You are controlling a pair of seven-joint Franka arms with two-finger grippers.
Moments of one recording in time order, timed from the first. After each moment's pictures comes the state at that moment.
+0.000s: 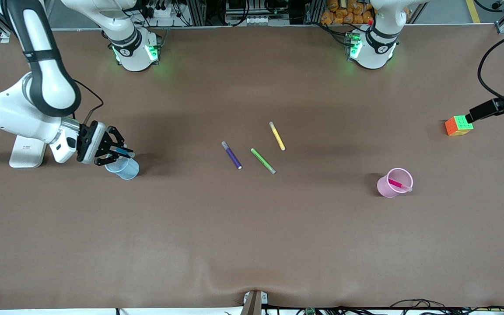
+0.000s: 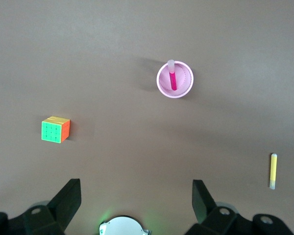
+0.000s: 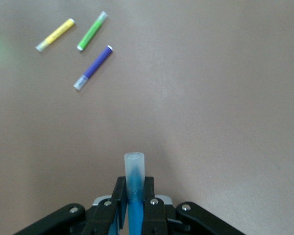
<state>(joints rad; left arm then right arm) 0.23 0.04 -0.21 -1.50 0.03 1.44 -0.22 0.00 0.11 -0.03 -2.24 0.75 2.17 -1.70</state>
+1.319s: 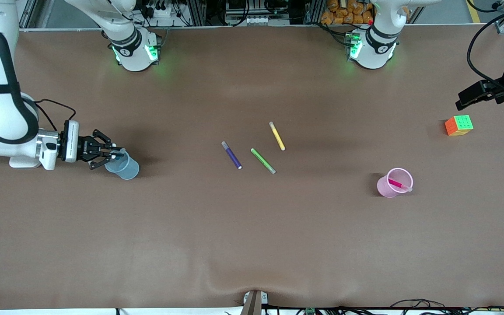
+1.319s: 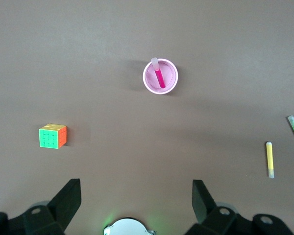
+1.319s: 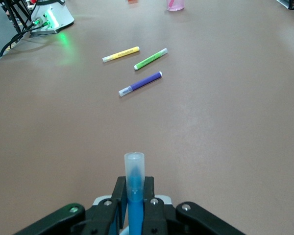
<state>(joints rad) -0.03 -0.01 -0.01 -1.54 0.03 1.46 -0.19 -0.20 0.33 -0.03 -2.07 0.87 1.83 -2.26</state>
